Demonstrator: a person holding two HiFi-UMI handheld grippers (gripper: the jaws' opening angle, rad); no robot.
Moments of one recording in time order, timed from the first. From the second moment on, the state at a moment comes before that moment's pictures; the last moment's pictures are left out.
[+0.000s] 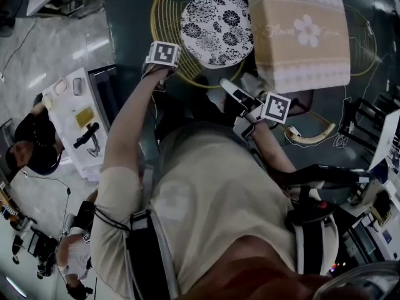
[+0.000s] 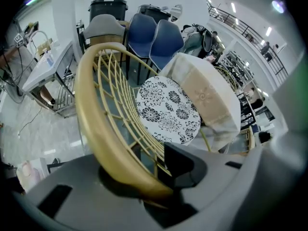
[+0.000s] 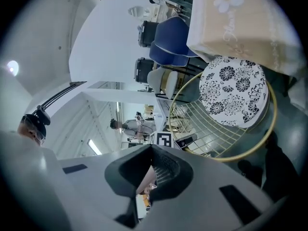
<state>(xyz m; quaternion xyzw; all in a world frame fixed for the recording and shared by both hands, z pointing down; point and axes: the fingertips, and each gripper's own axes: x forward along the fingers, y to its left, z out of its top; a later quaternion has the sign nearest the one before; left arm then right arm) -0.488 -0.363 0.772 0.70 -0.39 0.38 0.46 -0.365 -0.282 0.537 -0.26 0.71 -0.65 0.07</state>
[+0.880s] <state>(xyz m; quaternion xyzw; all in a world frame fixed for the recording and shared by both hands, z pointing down) -0.430 -0.388 0.762 0.70 -0.38 0.41 0.43 -0.303 -0.305 0.537 -0.28 0.69 -0.66 0.11</state>
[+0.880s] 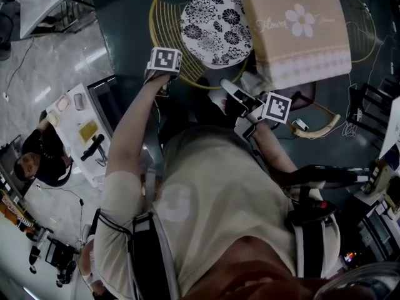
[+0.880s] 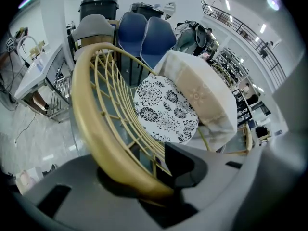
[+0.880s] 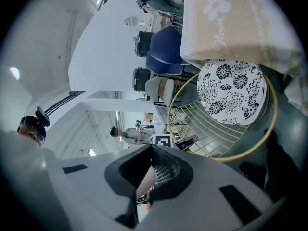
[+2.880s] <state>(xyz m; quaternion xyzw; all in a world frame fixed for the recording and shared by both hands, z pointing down) -0.345 -0.400 0.774 0.71 -0.37 0.40 0.44 -0.257 -0.285 0.566 -0.31 0.66 -0.67 0.13</state>
